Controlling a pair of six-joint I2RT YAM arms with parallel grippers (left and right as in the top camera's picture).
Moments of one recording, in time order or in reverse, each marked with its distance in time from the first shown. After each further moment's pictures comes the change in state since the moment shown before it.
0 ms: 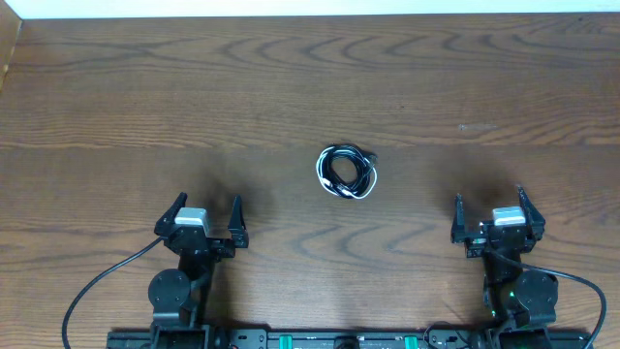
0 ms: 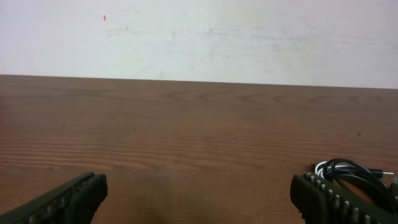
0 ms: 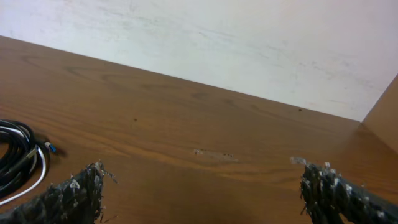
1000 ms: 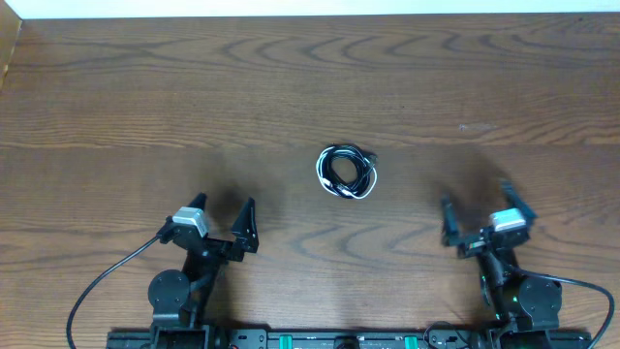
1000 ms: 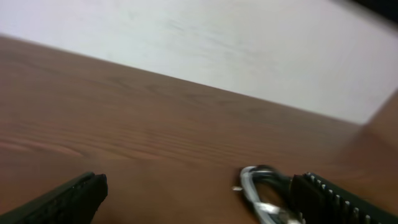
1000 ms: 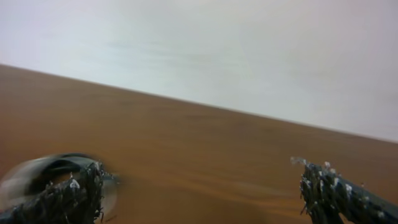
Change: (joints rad) left arm 0.000 0.000 0.002 0.014 0.182 -0.302; right arm -0.001 0.001 -0.002 0.106 -0.285 0.165
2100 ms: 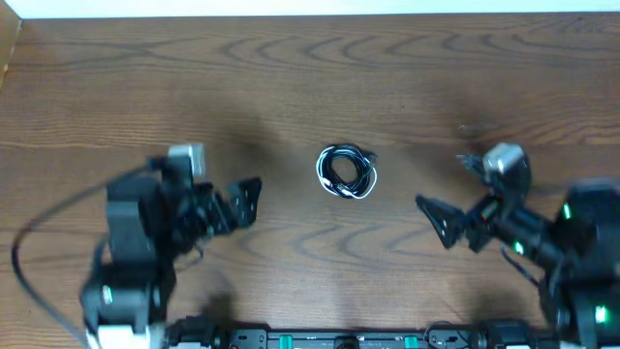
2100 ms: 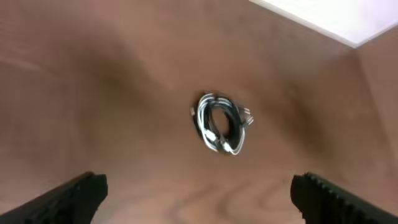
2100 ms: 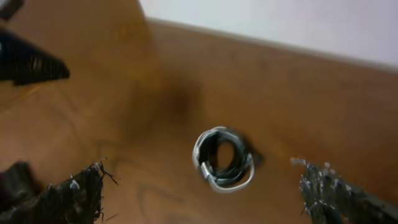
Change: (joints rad) left arm 0.000 0.865 0.982 -0.801 0.167 0.066; right arm -0.043 0.758 0.911 -0.706 -0.482 -0.028
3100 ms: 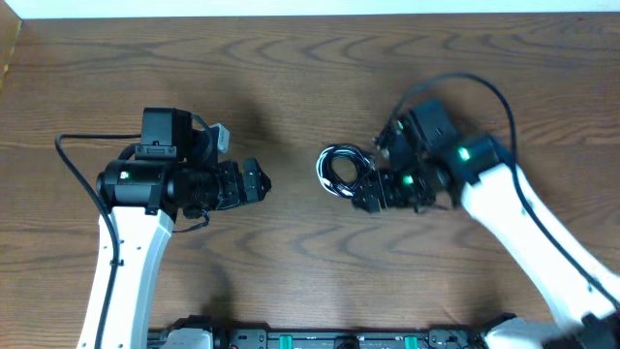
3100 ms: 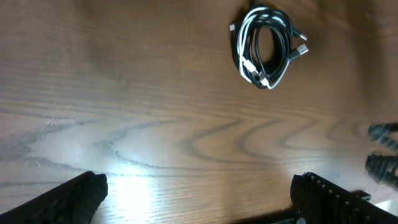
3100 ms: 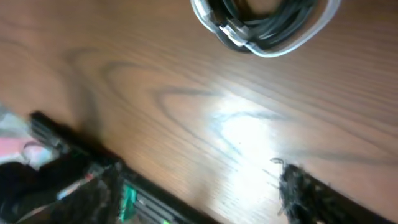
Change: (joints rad) left arm -0.035 0.370 0.176 -0.294 -0.046 0.053; right arm 0.420 0.744 0.362 -0.398 0.309 0.406
